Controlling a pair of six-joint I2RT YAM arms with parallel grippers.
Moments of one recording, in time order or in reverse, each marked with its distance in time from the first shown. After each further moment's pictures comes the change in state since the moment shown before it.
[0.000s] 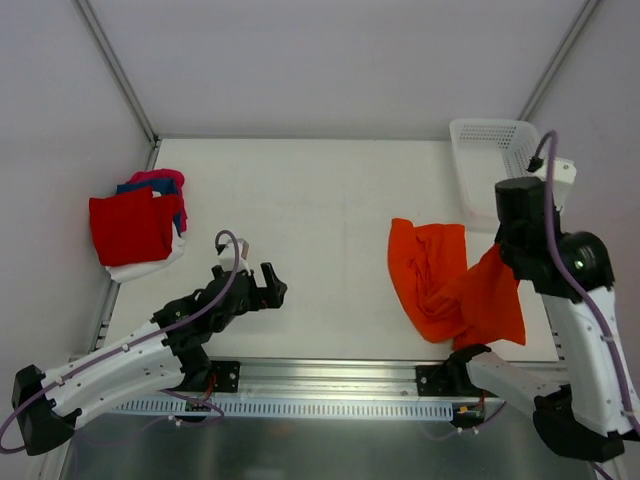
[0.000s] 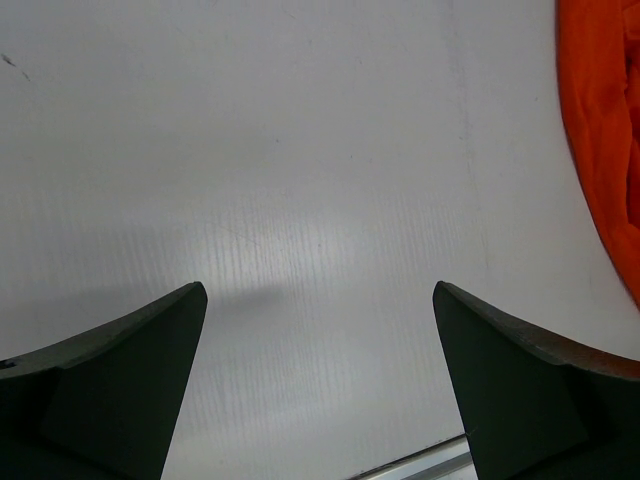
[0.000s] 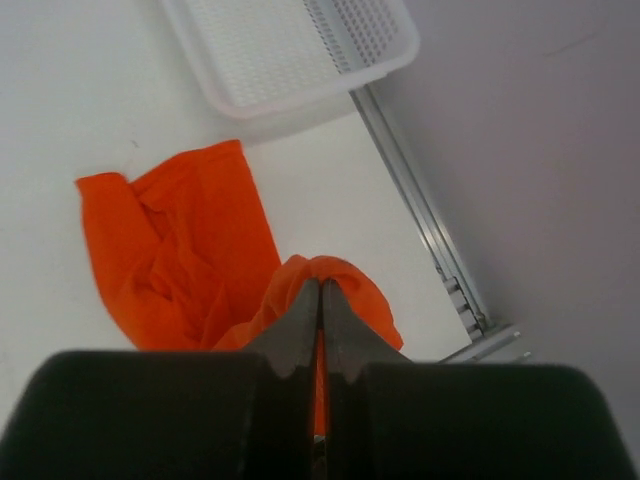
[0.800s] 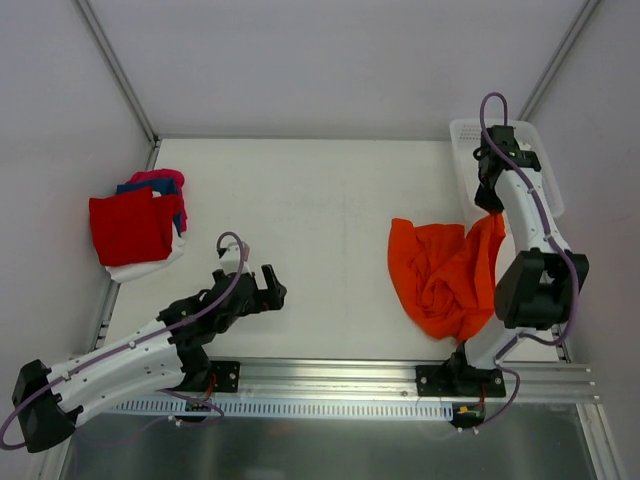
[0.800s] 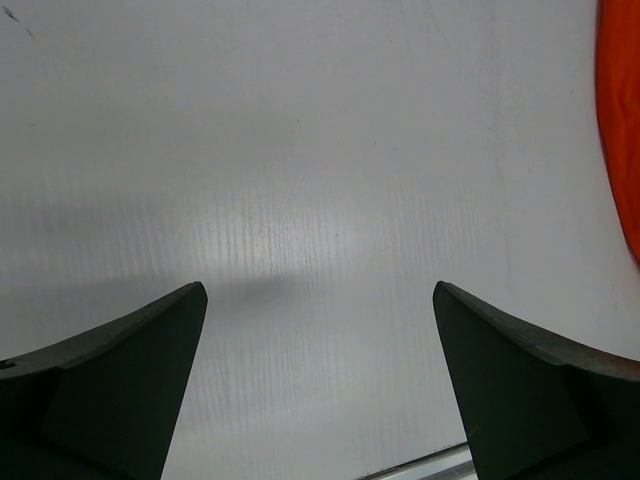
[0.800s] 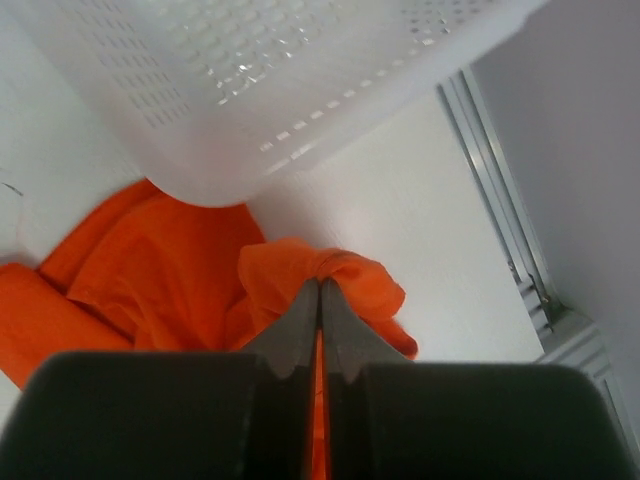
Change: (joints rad) left arm 0.000 0.025 -0.026 0.001 -0.008 -0.054; right arm -0.484 0.675 -0.075 0.351 -0.311 -0.097
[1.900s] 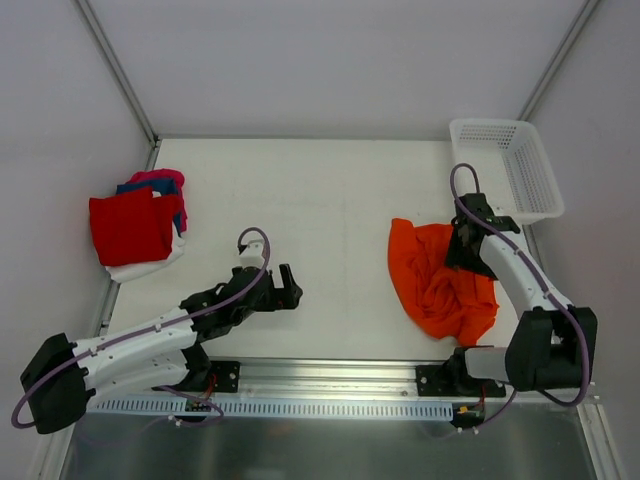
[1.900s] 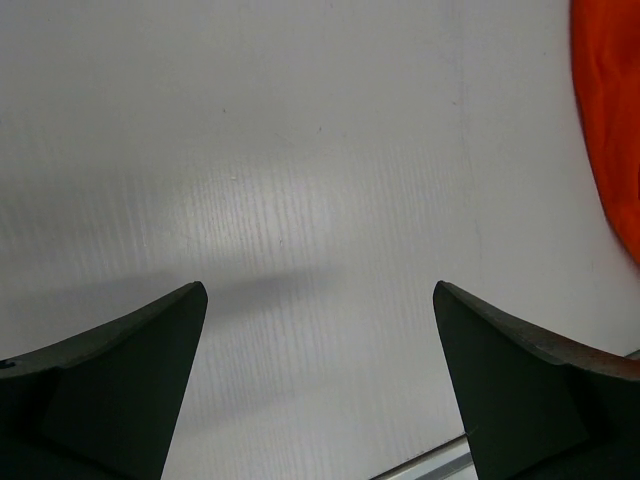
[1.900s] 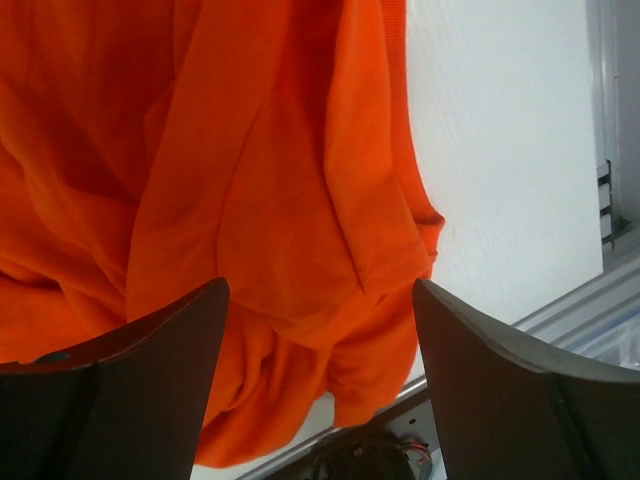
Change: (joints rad) left arm 0.000 0.234 0.003 0.206 0.103 0.007; right arm 0.131 -0.342 -0.597 0.092 -0.058 0.079
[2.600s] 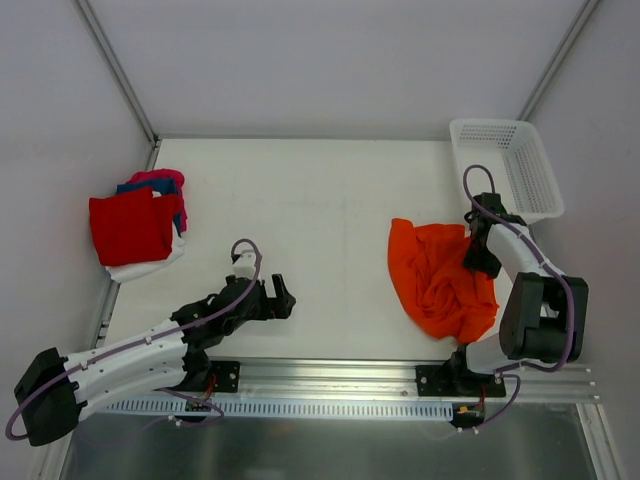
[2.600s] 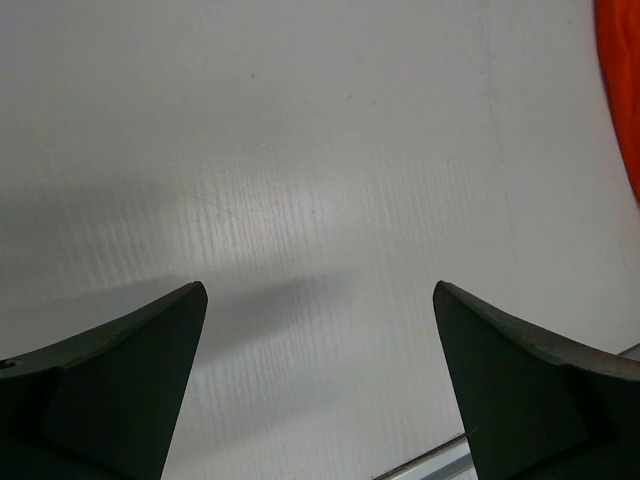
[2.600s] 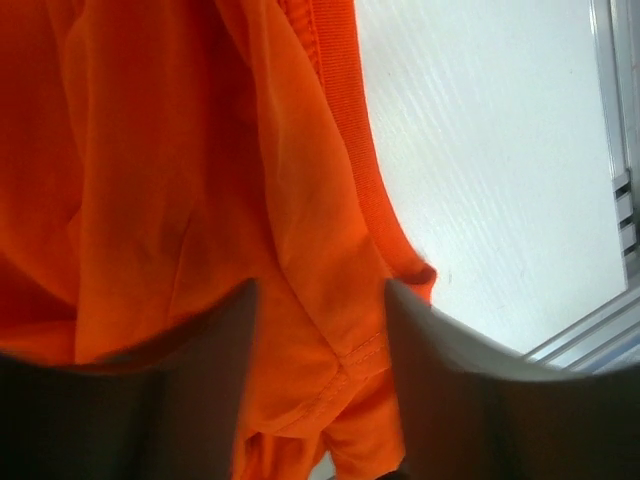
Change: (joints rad) left arm 0.000 -0.173 -0.118 0.000 0.011 0.023; right arm -0.169 0.174 -0.014 0.151 -0.033 -0.031
